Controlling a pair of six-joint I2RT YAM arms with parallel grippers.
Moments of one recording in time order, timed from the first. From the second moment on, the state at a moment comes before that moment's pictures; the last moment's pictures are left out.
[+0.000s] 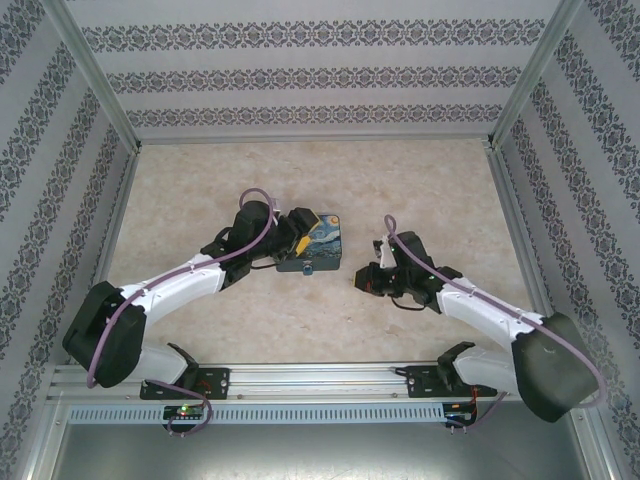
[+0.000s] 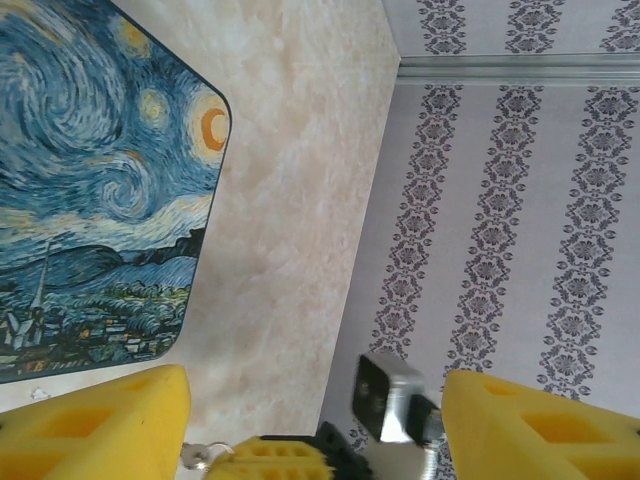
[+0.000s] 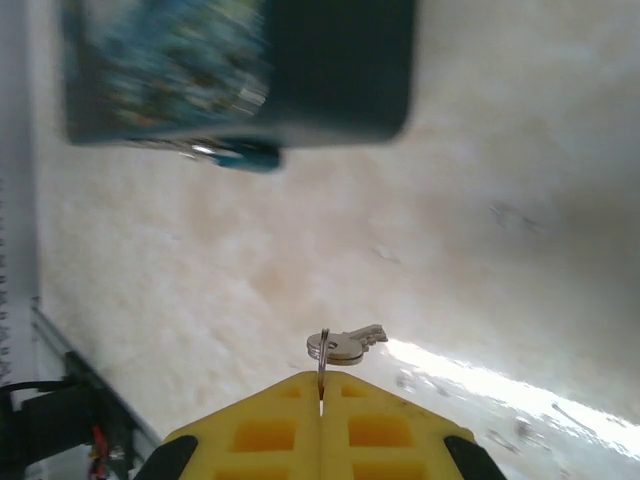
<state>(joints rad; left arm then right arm) -0.58 1.39 0.80 0.15 0.29 -1.40 0.50 1.20 0.50 -0.19 -0.48 0.75</state>
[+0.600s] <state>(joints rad) -0.59 1.40 0.80 0.15 0.29 -1.40 0.51 1.38 0.48 -0.16 -0.43 0.76</state>
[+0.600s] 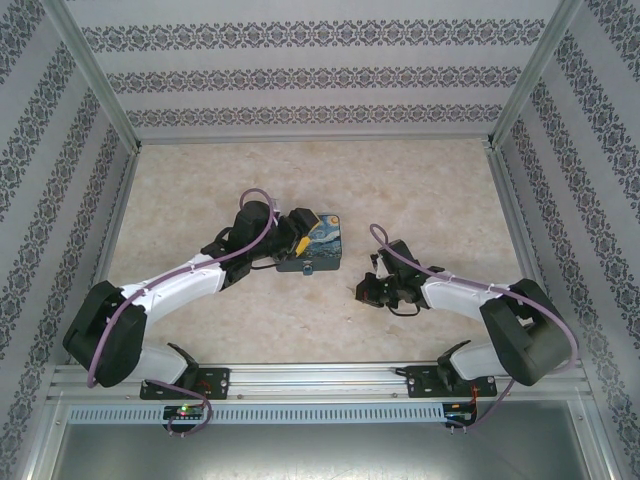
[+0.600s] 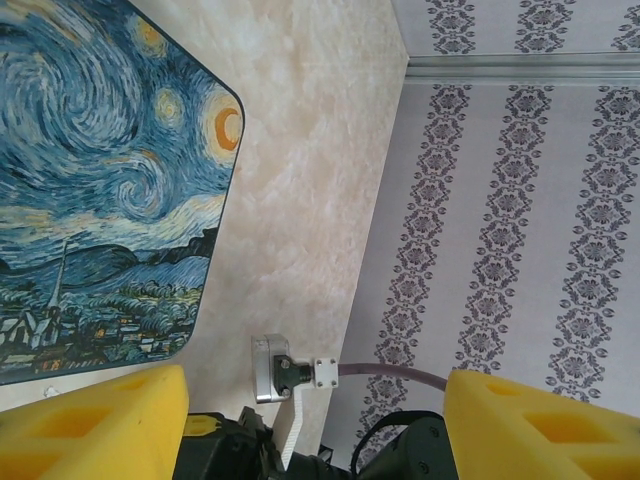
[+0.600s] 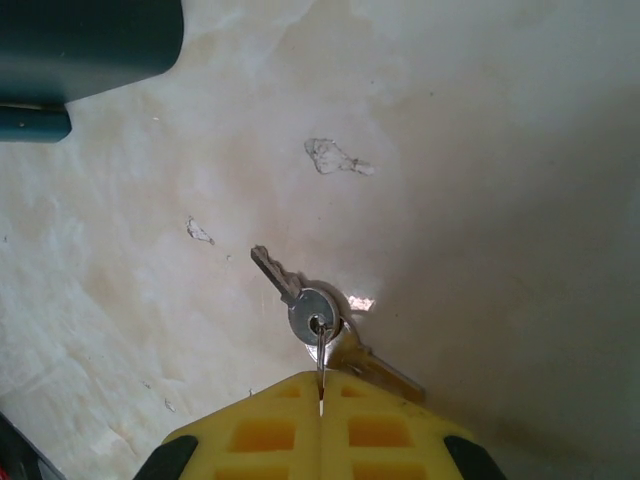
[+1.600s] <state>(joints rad) -0.60 1.41 0.78 0.15 0.29 -1.40 0.52 1.37 0.47 -0.15 -0.41 0.83</state>
